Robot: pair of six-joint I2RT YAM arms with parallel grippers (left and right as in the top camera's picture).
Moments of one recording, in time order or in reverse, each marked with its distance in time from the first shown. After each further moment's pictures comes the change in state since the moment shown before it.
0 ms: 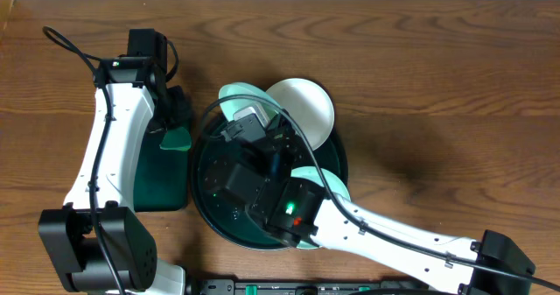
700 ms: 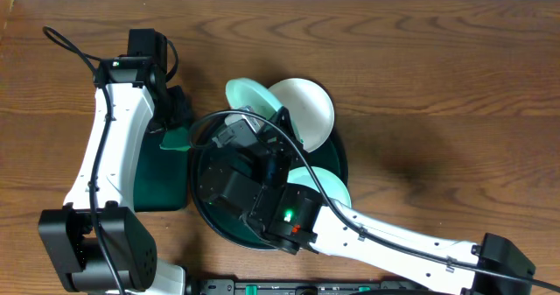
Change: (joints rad) left arm 0.000 0.000 0.000 0.000 0.000 0.000; right arm 0.030 -0.005 0.000 0.052 0.089 -0.147
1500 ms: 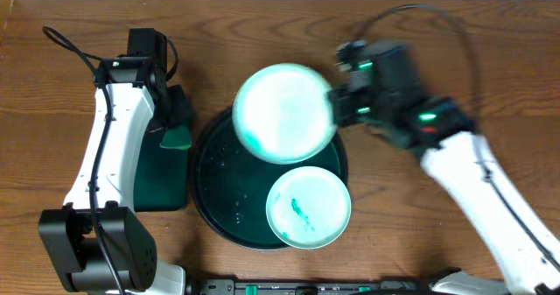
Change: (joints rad) left arm 0.000 0.000 -0.001 0.011 0.000 0.000; right arm -0.762 -0.198 0.000 -0.268 -1.507 0.335
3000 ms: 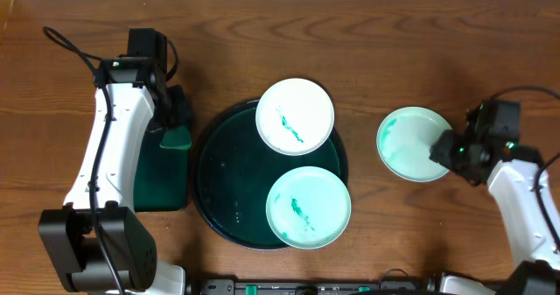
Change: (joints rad) left arm 0.000 0.000 0.000 0.000 0.000 0.000; right arm -0.643 -0.078 -0.457 -0.014 0.068 0.006
